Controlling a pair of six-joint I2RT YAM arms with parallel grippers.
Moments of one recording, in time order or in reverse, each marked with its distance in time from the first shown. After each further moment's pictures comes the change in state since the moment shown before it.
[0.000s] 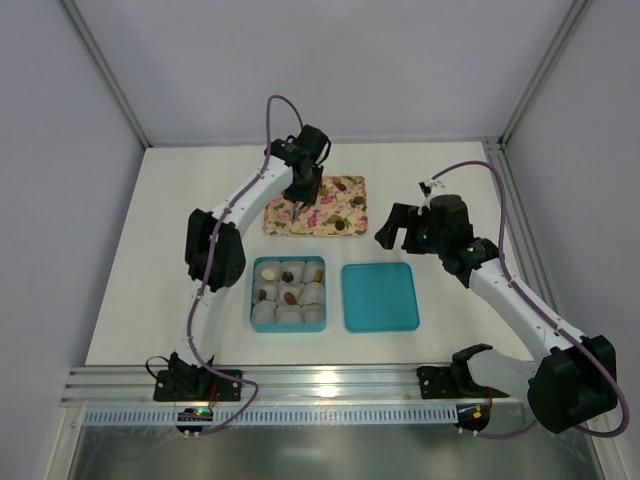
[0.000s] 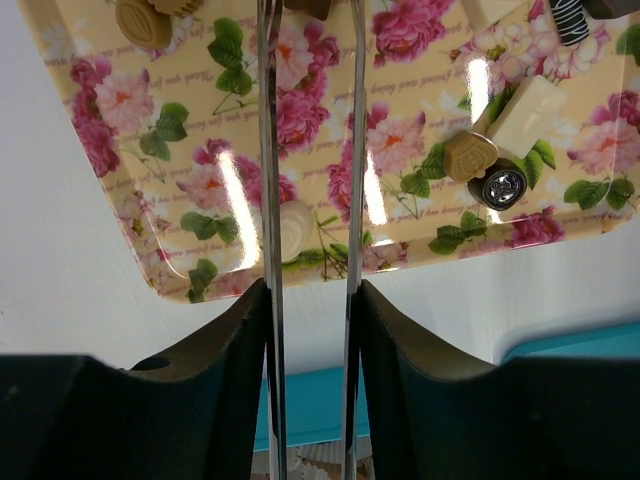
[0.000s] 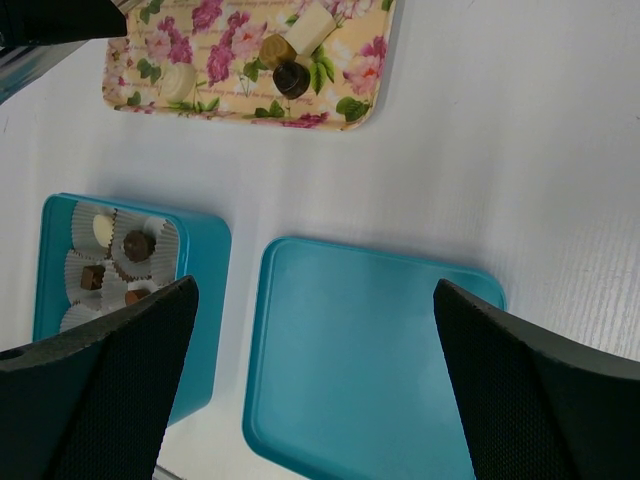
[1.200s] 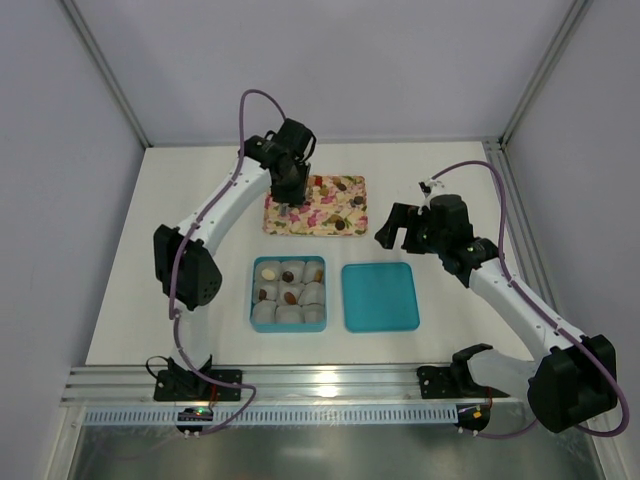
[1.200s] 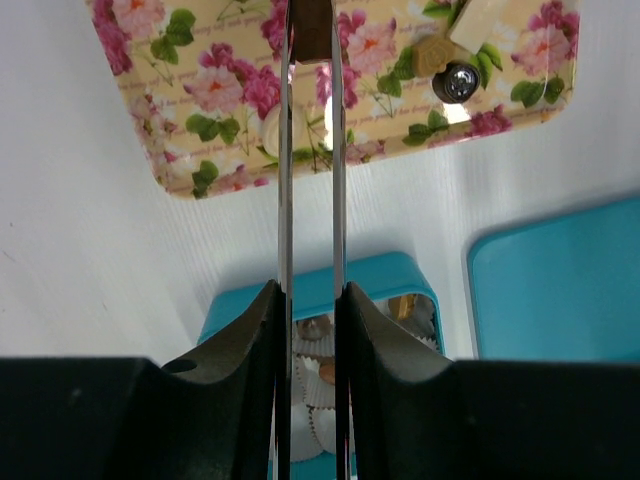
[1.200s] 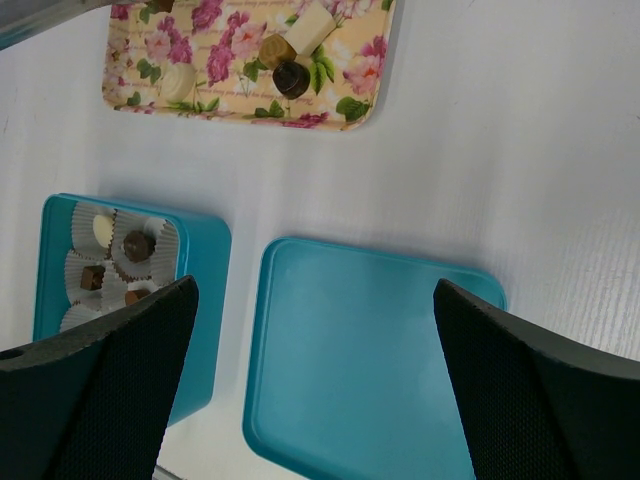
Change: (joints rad) left arm 0.000 -0.229 -0.122 -0.067 0.058 -0.032; right arm 0.000 0.000 0.000 0.002 0.000 0.001
